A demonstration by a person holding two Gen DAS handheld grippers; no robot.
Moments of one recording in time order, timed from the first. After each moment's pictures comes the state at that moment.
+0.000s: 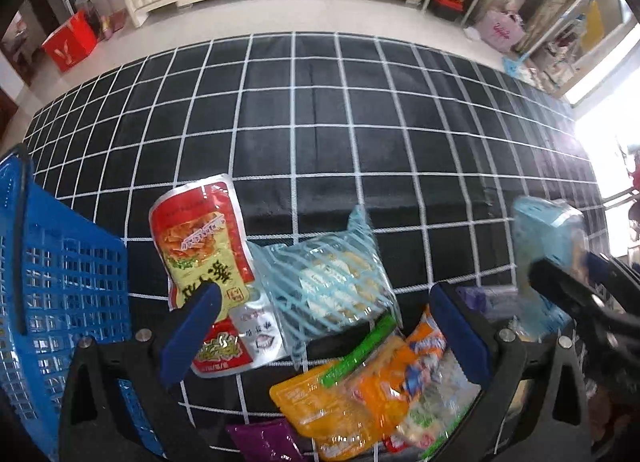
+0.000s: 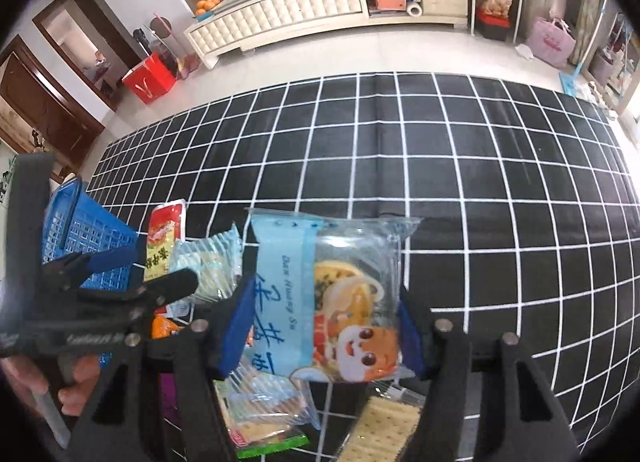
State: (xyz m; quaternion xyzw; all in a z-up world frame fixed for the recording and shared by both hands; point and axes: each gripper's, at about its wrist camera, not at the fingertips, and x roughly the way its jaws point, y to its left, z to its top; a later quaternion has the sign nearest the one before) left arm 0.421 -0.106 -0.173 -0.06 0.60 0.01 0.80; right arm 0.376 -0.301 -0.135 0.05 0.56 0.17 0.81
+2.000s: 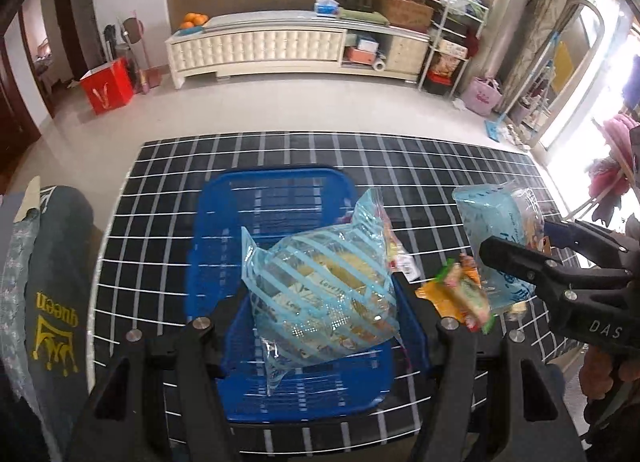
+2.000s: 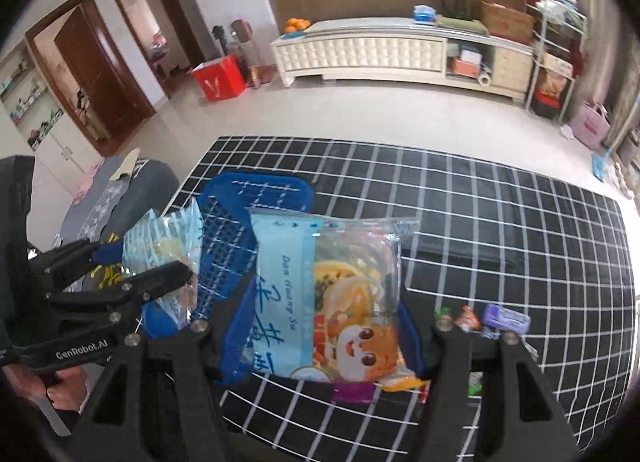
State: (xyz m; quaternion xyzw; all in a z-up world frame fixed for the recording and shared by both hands) left arm 0.243 0.086 -0.011 -0.06 0.48 -0.01 0.88; right arm 0.270 -0.099 -0.010 -0.01 0.48 0.25 0.84
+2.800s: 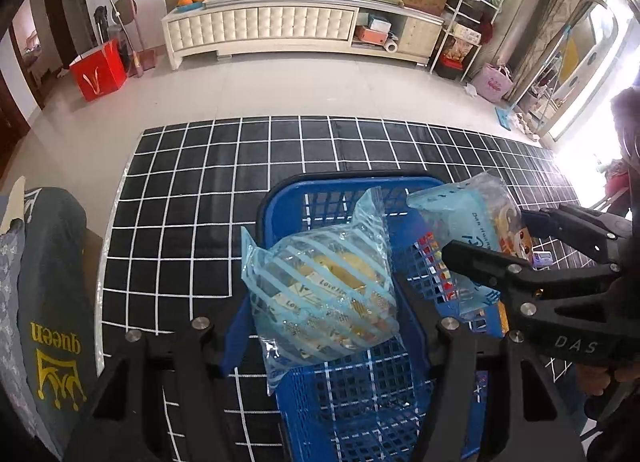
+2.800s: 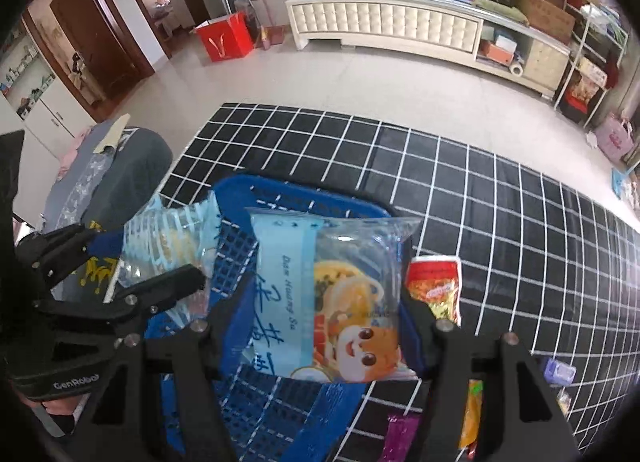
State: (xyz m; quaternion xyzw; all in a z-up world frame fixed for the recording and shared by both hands) left arm 0.310 0.173 -0.063 -0.06 0.52 -0.02 0.85; right arm 0.329 0.013 -0.062 -0.06 0.53 0.25 0.81
